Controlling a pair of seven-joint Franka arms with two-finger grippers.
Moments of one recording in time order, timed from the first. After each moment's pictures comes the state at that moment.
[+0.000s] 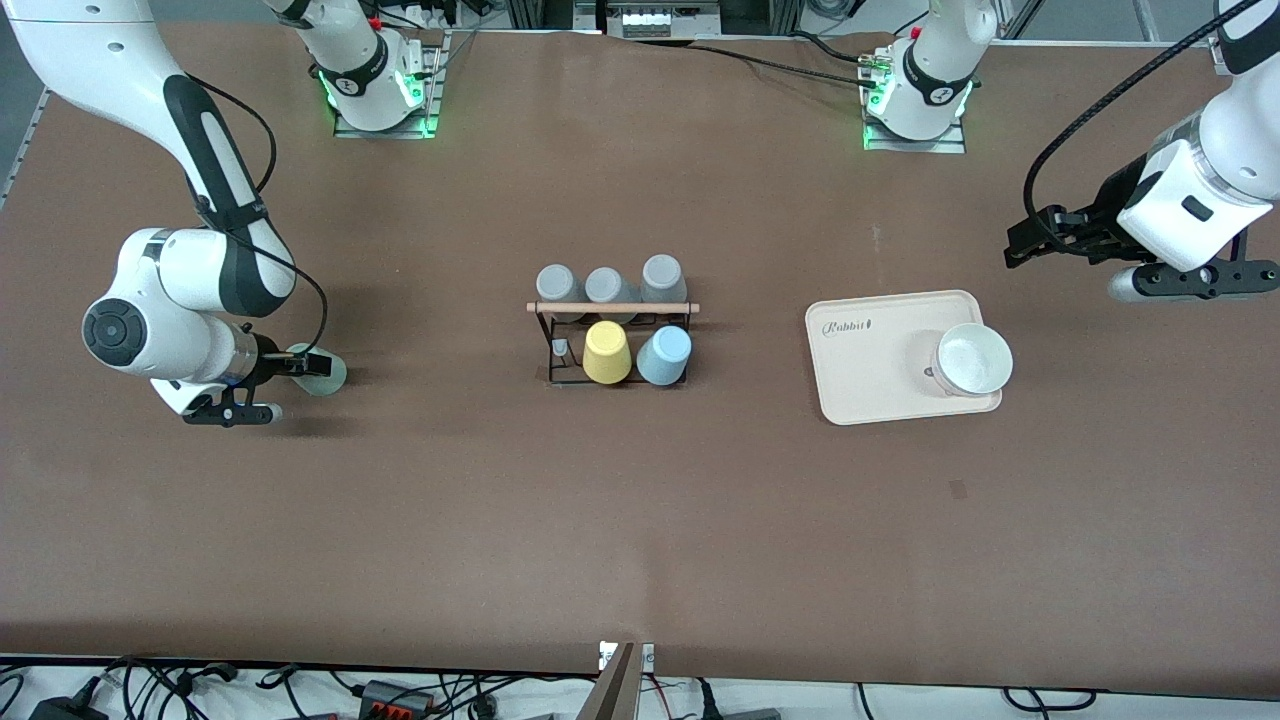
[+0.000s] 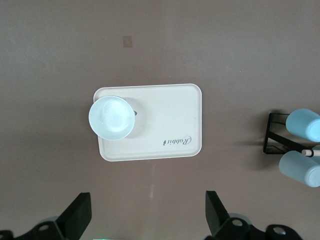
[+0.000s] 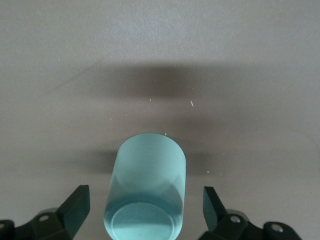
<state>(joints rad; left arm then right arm) 0.09 0.08 -0.20 -1.53 -0.06 1.51 -0.18 -0.02 0.47 -0.01 -1.94 0.00 2.22 -0.03</state>
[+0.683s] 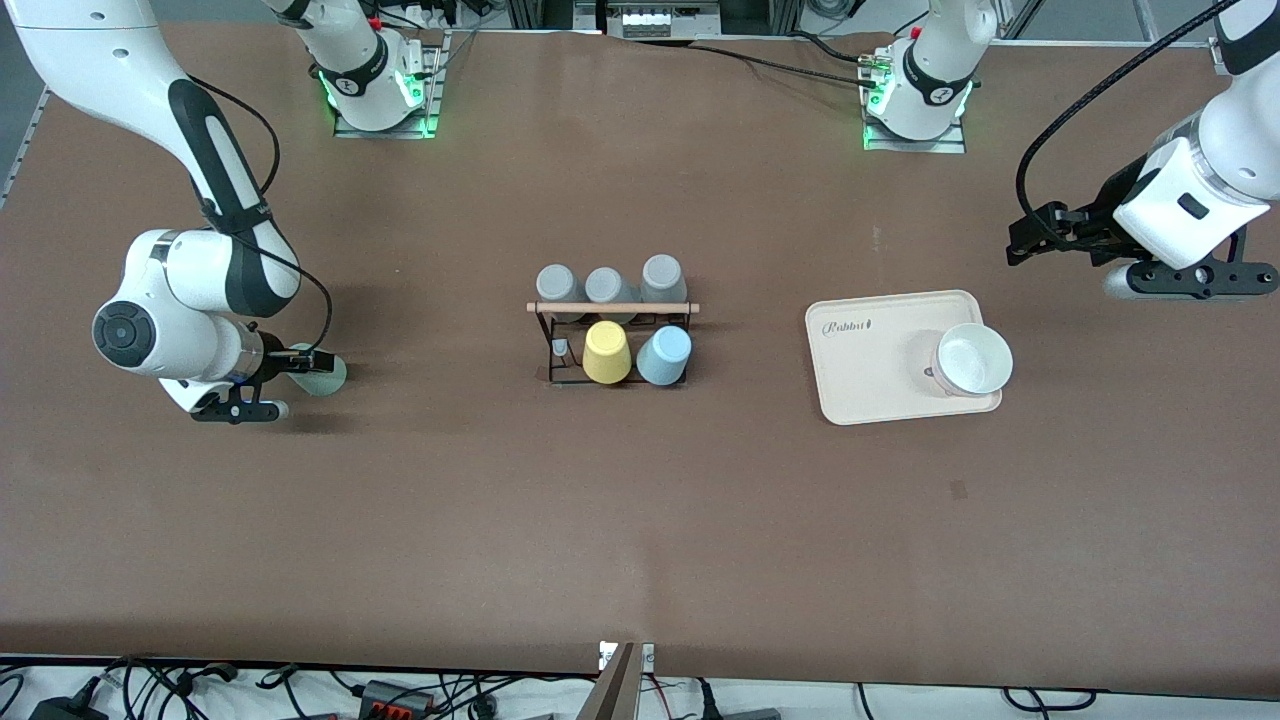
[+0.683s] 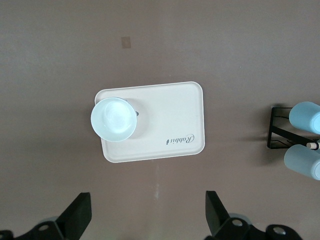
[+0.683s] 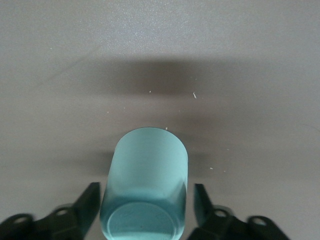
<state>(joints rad) 0.09 0.08 -0.20 -1.53 -0.06 1.51 -0.15 -0.02 0.48 -0.01 -1.94 0.00 2.22 -0.03</state>
